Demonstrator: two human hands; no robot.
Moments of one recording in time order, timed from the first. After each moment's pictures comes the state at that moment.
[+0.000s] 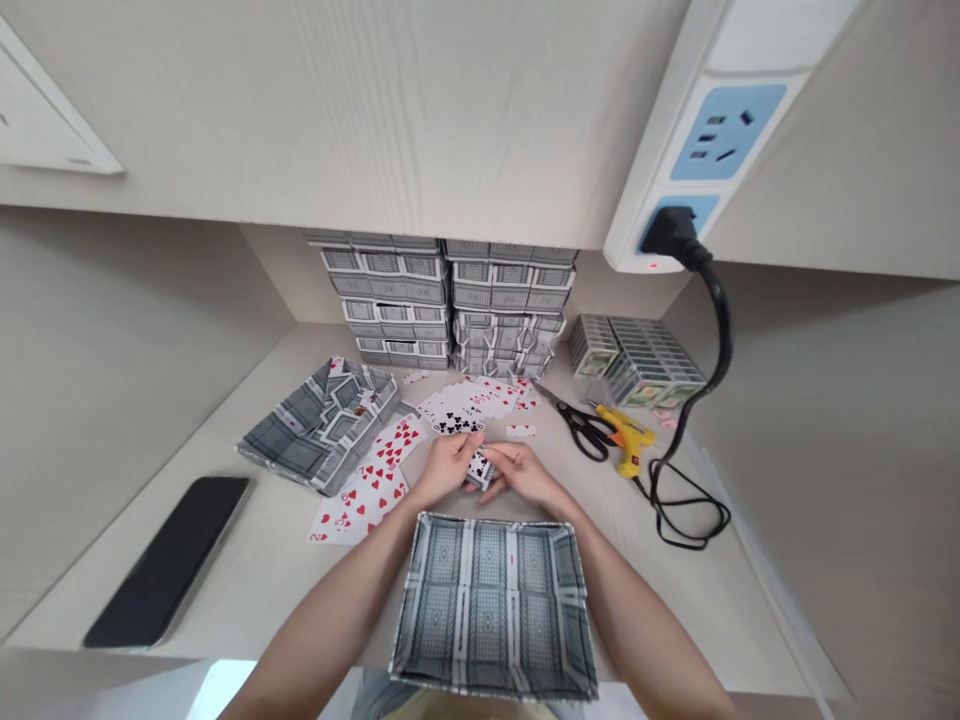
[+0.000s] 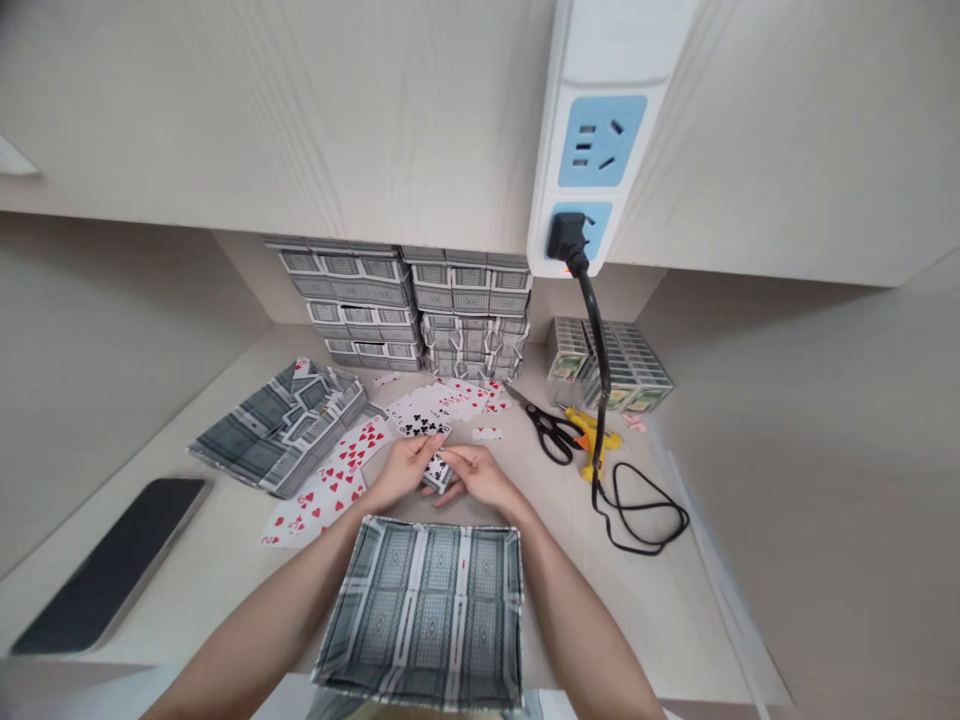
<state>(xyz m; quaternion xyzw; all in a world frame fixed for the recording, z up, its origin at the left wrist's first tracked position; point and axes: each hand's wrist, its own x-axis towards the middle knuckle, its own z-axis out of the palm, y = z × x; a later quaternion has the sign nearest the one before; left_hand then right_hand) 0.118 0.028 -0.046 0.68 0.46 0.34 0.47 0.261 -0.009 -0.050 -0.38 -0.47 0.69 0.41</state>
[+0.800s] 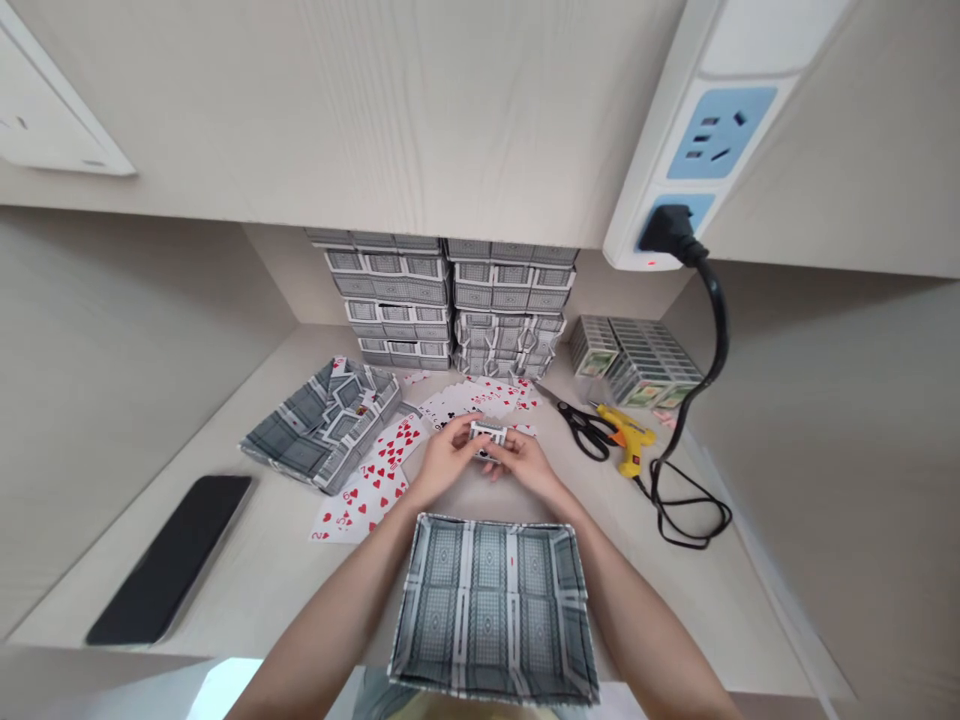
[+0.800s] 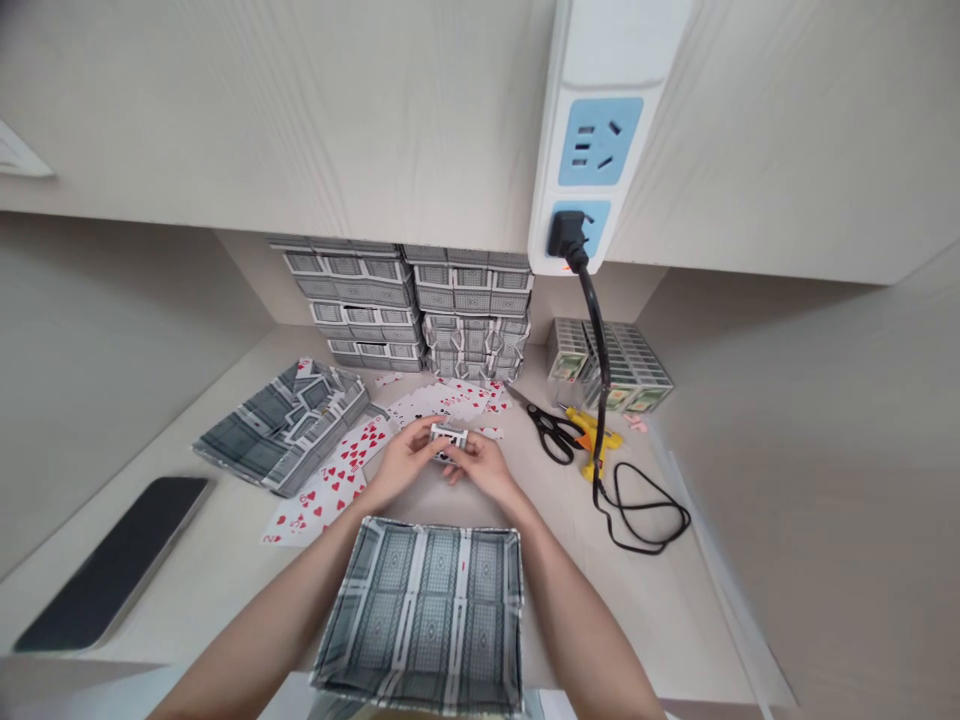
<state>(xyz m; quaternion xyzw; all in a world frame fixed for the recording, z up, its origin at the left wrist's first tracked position) 0.115 0.034 -0.051 0.66 0.40 0.41 0.48 0.262 0.004 -0.060 -0.45 -0.46 0.60 0.48</state>
